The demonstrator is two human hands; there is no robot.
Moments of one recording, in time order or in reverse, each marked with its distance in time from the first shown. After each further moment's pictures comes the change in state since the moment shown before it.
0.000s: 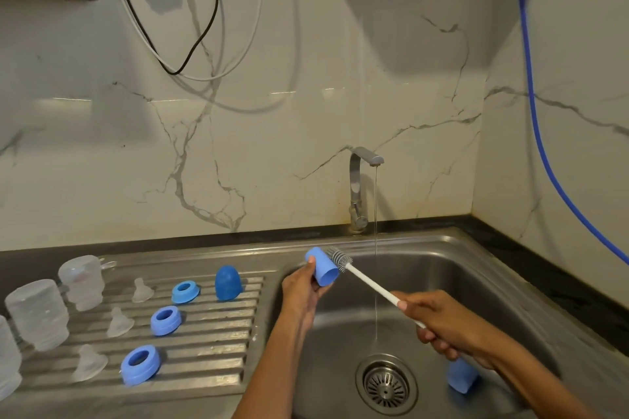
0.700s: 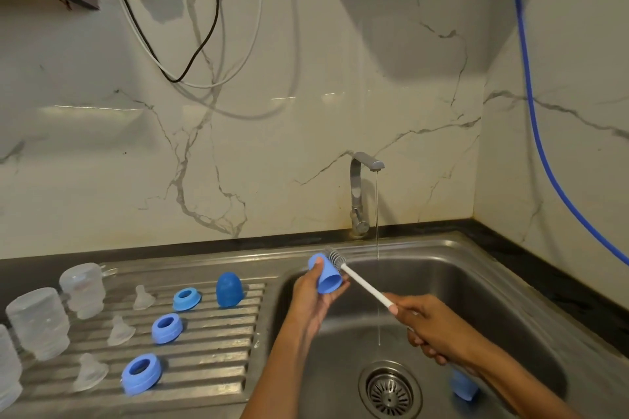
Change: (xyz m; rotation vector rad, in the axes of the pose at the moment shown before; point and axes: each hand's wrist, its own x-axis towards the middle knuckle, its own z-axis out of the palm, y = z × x) left_hand -0.002 -0.002 0.008 -0.165 -0.132 -0.088; right_hand 0.002 -0.010 0.016 -0.106 0.095 -0.124
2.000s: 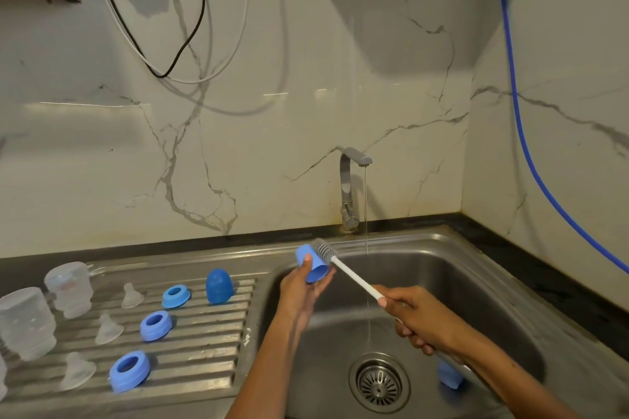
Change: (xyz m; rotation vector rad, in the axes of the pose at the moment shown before) left_hand 0.007 -0.005 -0.007 0.082 0.019 0.050; right_hand -0.004 -0.005 0.000 0.008 -0.012 0.005
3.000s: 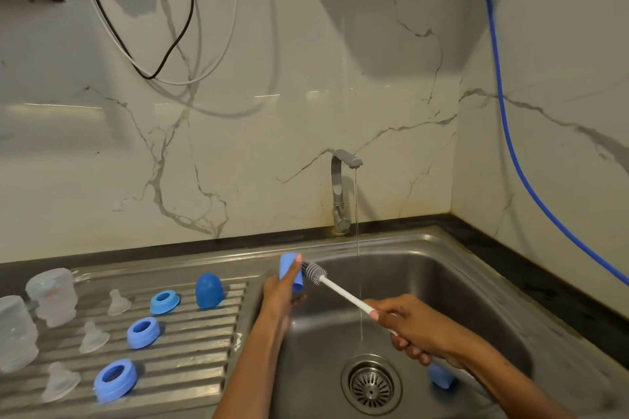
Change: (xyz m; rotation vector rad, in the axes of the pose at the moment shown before) left_hand 0.001 0.007 -0.010 0.384 0.153 0.061; right_hand -0.005 0.001 -0.002 0.012 -0.112 0.102
